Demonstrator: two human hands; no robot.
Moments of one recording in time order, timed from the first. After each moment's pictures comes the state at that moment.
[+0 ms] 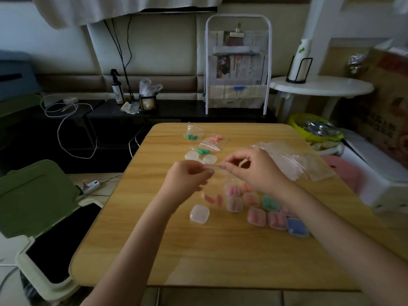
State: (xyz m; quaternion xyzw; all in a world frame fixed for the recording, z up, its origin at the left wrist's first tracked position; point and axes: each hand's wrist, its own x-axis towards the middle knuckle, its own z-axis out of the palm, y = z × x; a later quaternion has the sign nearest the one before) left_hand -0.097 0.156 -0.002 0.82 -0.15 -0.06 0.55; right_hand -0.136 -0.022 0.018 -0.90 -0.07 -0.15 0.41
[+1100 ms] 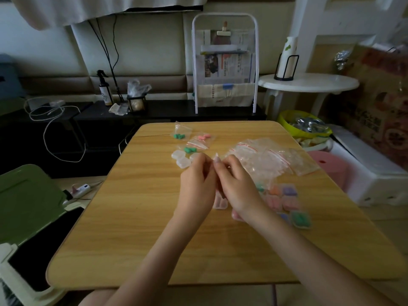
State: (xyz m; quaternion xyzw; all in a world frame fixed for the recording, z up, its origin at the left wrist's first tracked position) left_hand -0.138 0.098 -0.006 0.79 -0.17 0.09 0.59; right_hand -0.171 0.009 0.000 -0.78 0.05 -0.17 0.60
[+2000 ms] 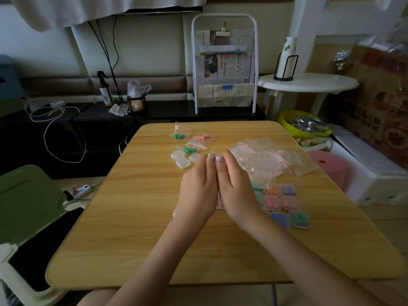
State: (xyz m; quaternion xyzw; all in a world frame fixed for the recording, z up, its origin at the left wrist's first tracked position) left_hand -0.145 0.095 -0.007 0.79 -0.22 0.15 0.56; right_hand -0.174 0.015 -0.005 -0.81 -0.07 -0.30 0.50
